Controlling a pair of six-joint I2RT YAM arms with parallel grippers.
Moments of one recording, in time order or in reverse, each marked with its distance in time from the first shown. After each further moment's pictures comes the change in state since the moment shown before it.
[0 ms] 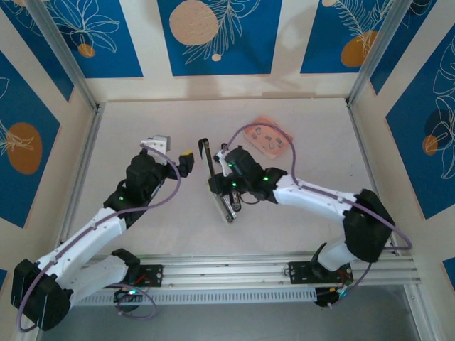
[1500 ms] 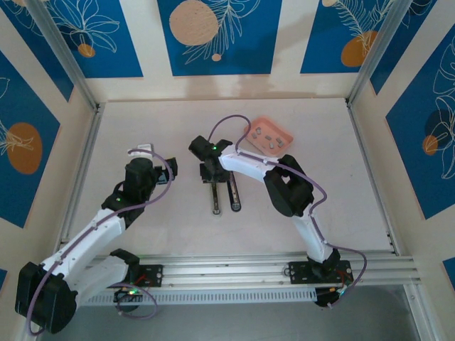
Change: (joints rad) left arm 0.107 -0.002 -0.068 -0.109 -0.084 -0.123; right arm -0.047 0.701 0.711 -0.576 0.171 0.239
